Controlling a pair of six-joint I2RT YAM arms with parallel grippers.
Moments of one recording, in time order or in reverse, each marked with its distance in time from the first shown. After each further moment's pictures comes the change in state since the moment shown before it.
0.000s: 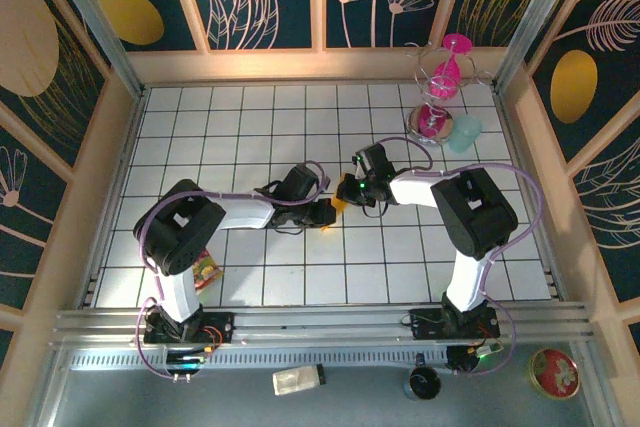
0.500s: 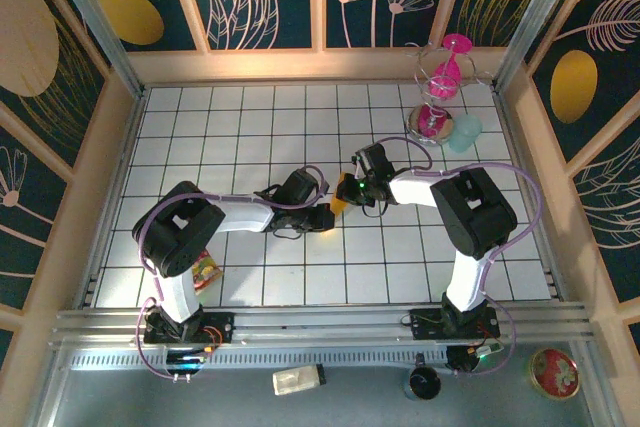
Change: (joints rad) left arm -0.014 -0.011 -0.029 -0.006 0.003 -0.019; right arm 0.000 0.005 0.004 0.000 -0.006 0.001
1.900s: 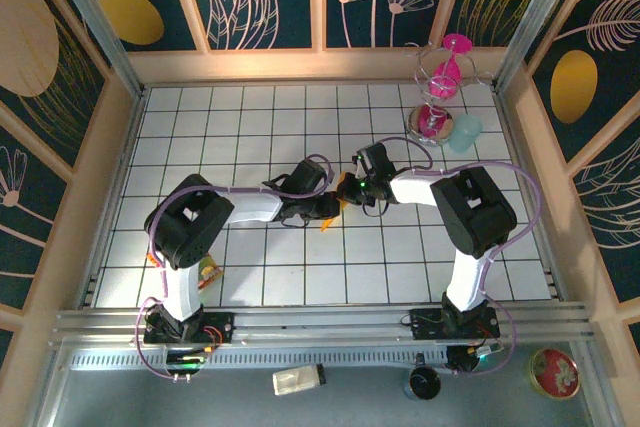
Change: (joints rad) left arm 0.011 0.081 0.135 -0.034 -0.077 0.029; right arm -0.011 0.006 0.001 0.008 -0.029 0.003
